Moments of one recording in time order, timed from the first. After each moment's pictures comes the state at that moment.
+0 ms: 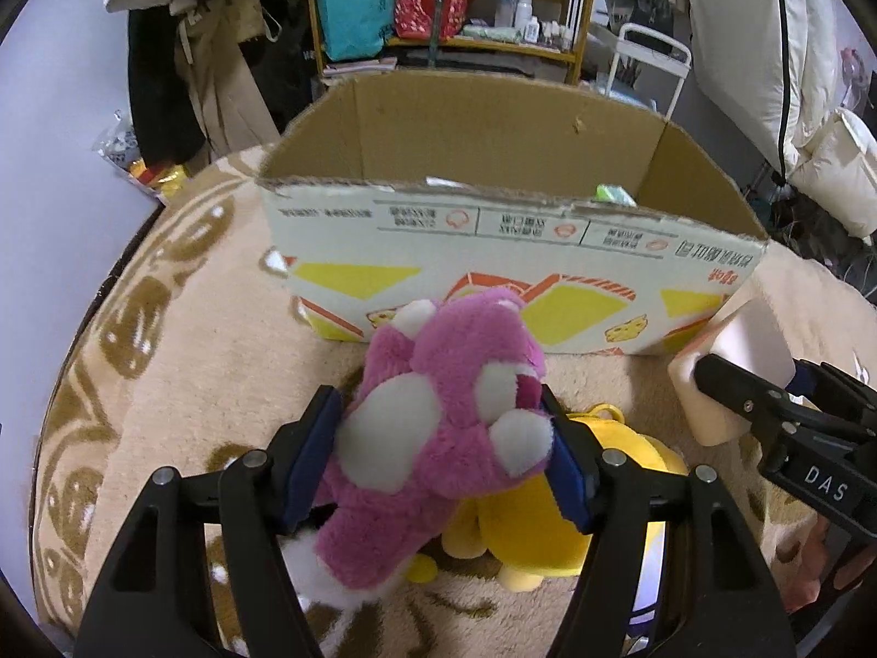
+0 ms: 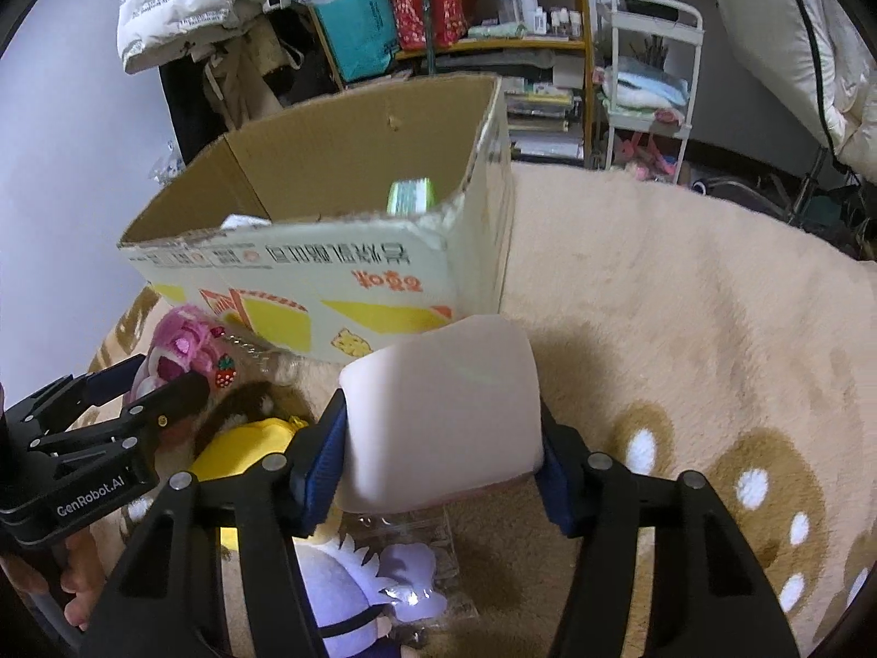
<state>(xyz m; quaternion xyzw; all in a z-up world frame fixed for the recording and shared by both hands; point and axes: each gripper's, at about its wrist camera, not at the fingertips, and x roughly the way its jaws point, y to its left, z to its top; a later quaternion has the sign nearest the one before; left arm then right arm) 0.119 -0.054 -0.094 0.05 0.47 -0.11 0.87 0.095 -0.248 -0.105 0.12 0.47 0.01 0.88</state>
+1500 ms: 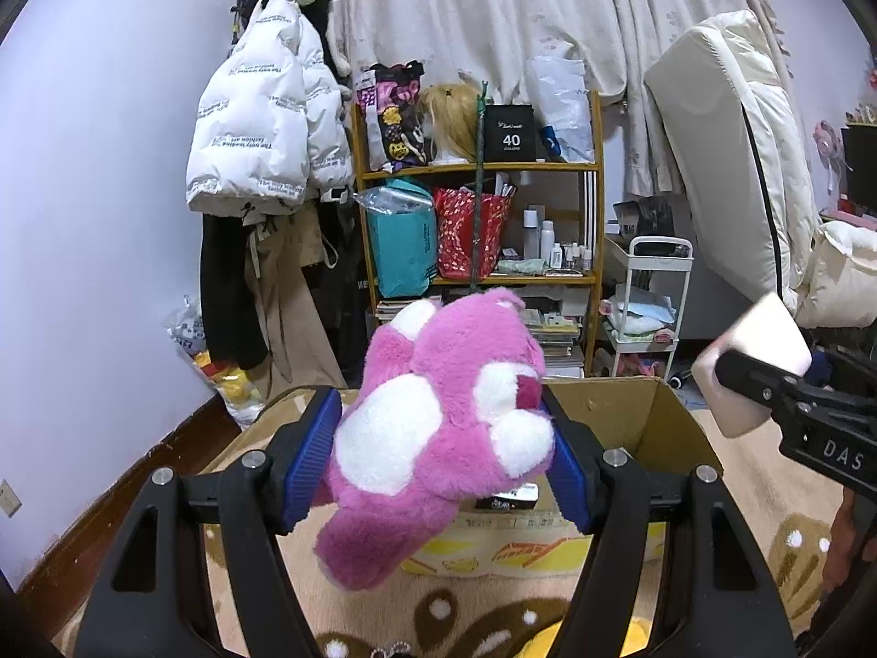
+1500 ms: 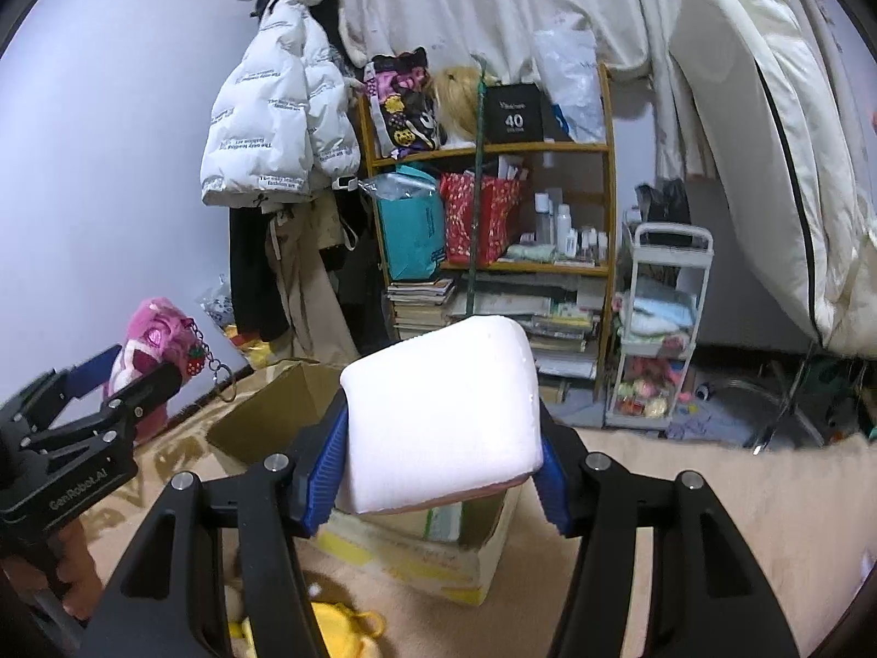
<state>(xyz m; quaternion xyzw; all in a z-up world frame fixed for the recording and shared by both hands) 0.099 -0.041 0.012 0.05 0.18 -0.07 0.98 0.101 -0.232 0.004 0.04 0.22 0.03 0.97</state>
